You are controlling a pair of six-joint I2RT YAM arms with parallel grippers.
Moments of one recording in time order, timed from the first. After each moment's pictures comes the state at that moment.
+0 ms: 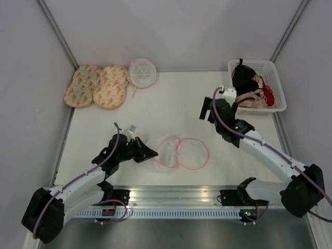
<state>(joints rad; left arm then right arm) -0.54 0.87 0.27 0.08 0.41 -1.06 0.54 1.21 0.98 -0.30 0.56 0.48</state>
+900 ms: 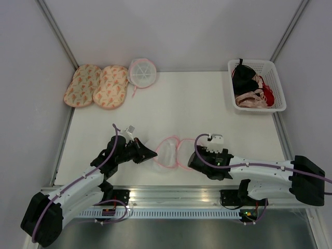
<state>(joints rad) -0.54 0.82 0.24 0.08 0.40 -1.06 1.17 1.15 0.61 -0.73 0.74 1.23</state>
